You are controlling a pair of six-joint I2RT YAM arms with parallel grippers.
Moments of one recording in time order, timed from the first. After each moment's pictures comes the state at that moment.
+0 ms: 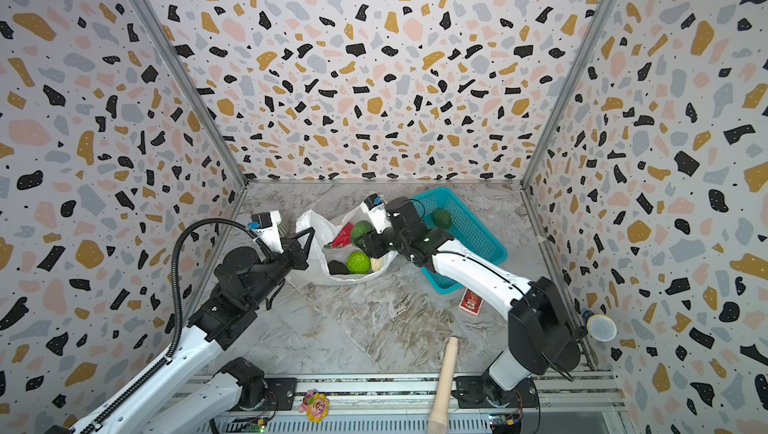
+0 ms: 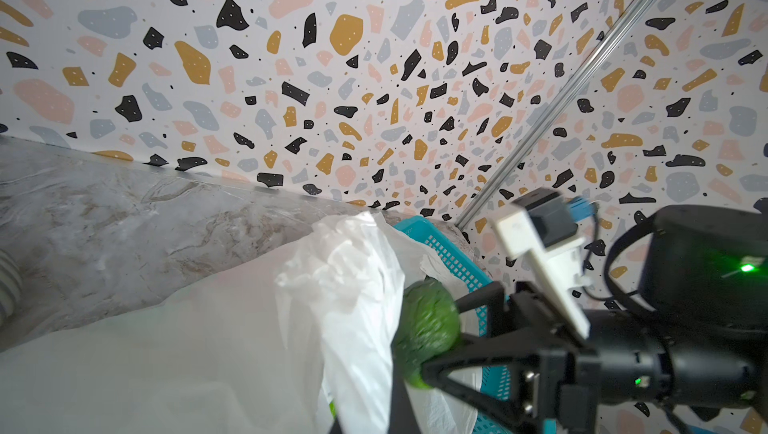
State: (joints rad) left arm -0.49 0.77 0.65 0.04 -0.01 -0.52; right arm 0.78 1.62 1.28 -0.28 -0.28 0.17
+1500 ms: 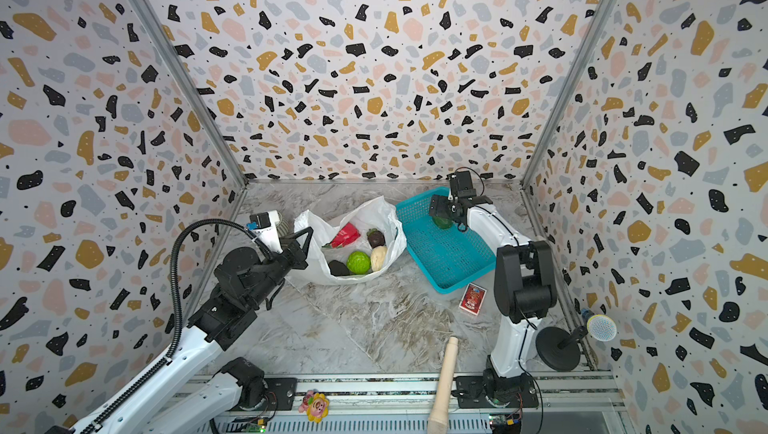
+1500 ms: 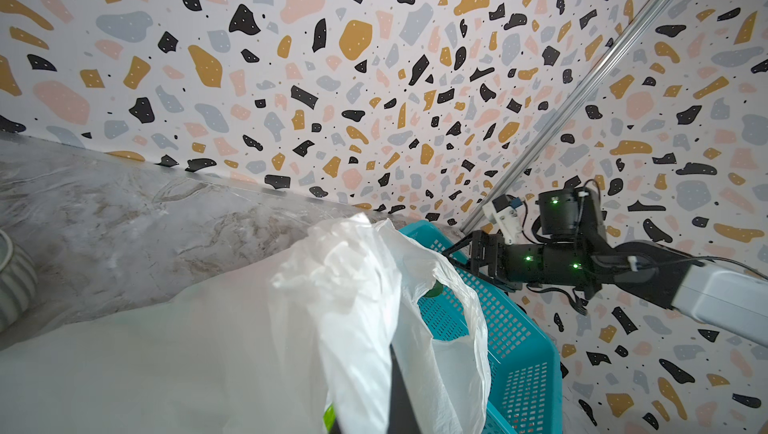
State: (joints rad) left arm -0.49 0.77 0.64 0.04 -0.03 -0.52; right arm 0.21 1.90 1.50 -0.46 -0.03 0.33
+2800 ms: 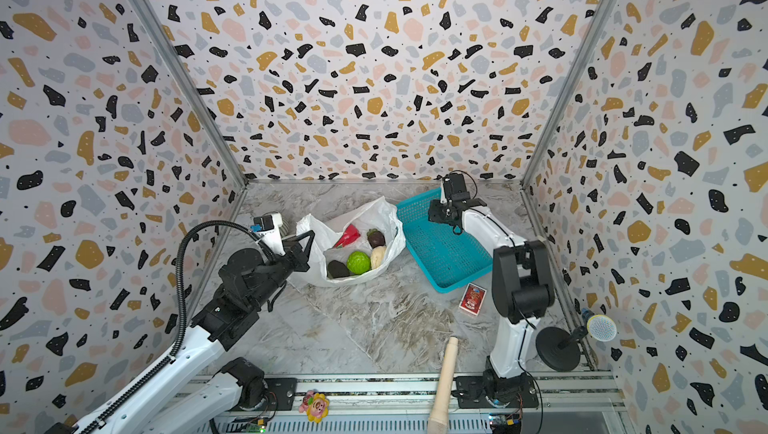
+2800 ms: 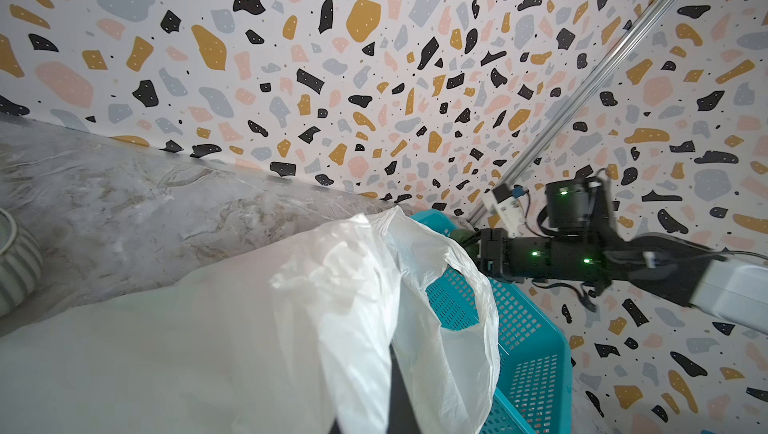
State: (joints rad) left arm -0.49 0.78 0.62 0.05 -0.04 -0.53; right arm 0.30 1.77 1.42 -0.40 -0.09 0.28
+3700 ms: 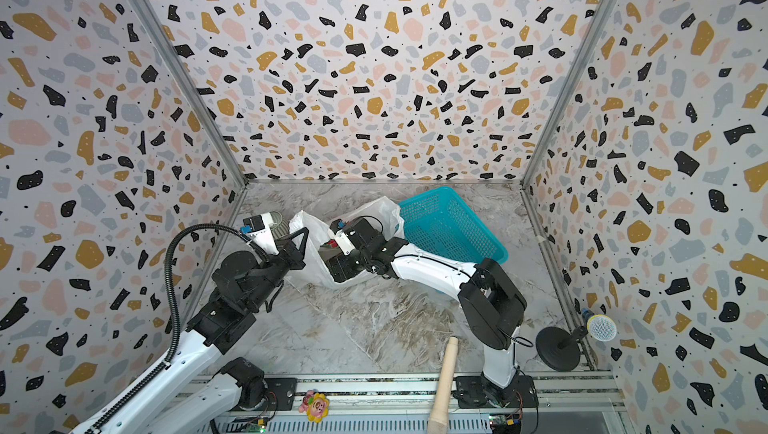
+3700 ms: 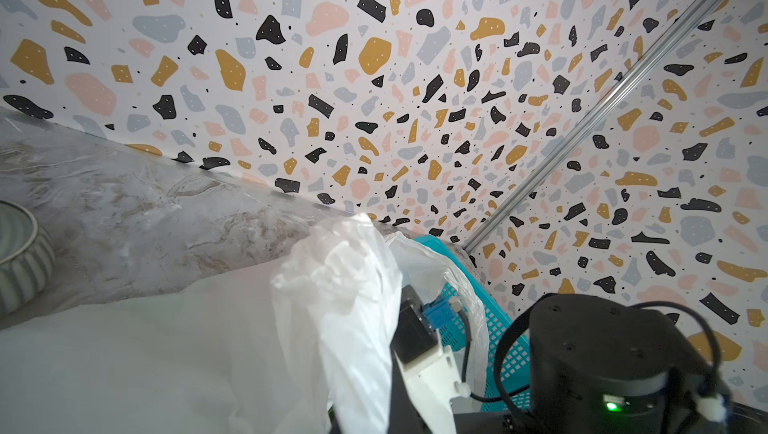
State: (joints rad) left arm -0.49 0.74 0.62 0.06 -0.09 -0.59; right arm 0.91 1.81 1.39 -0.30 -0.25 0.26
